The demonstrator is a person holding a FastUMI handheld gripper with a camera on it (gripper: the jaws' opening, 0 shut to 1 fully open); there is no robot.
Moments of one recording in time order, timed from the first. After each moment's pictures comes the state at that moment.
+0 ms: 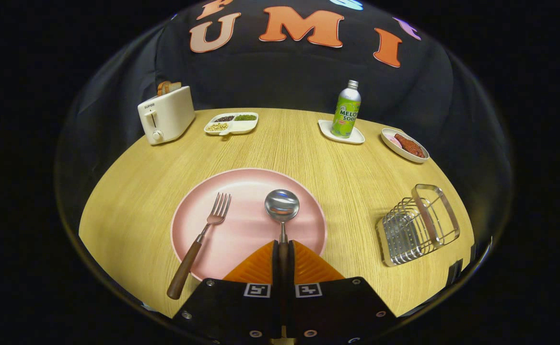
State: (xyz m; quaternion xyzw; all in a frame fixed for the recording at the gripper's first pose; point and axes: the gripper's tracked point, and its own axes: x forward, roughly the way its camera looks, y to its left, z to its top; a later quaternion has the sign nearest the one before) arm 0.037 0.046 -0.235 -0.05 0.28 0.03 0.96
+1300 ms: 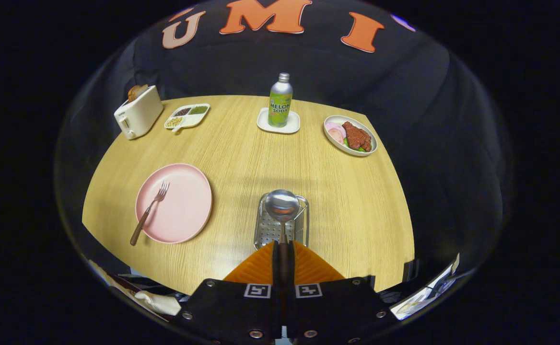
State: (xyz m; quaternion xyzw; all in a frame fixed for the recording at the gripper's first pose) arm 0.000 -0.140 -0.156 -0.11 0.40 0.01 0.91
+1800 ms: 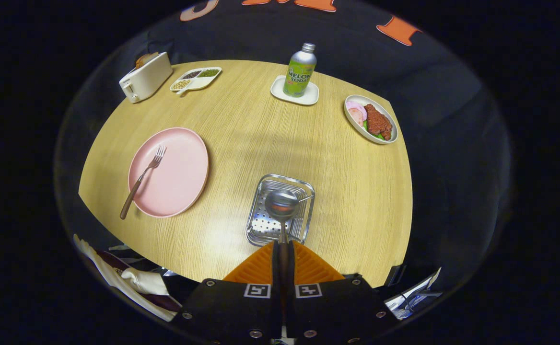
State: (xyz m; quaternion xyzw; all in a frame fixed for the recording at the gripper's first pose) arm 0.010 -0.143 -0.176 -0.15 0.50 0.04 0.85
